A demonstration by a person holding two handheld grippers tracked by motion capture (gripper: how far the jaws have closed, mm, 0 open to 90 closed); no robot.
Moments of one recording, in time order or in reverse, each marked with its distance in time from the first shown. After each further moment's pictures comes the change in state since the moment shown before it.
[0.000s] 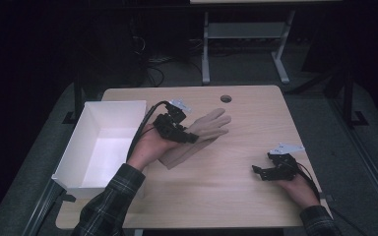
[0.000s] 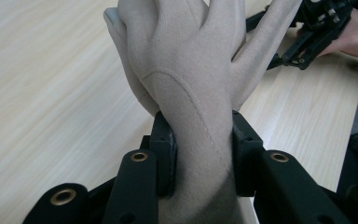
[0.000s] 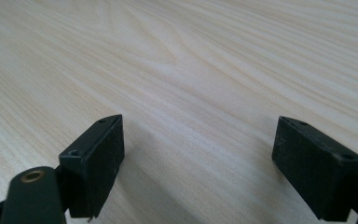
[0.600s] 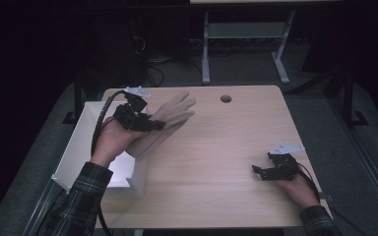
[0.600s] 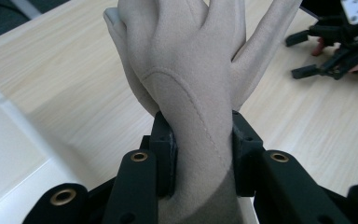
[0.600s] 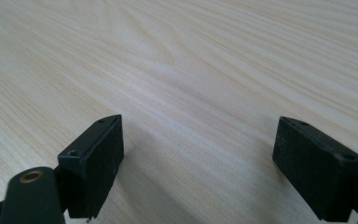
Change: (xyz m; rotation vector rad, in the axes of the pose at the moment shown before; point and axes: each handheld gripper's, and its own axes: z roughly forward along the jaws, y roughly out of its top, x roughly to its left) left arm 0.038 -0.035 -0.077 -0.076 0.136 -0.132; right arm -0.001 0.000 0.000 0.000 -0.005 -0.005
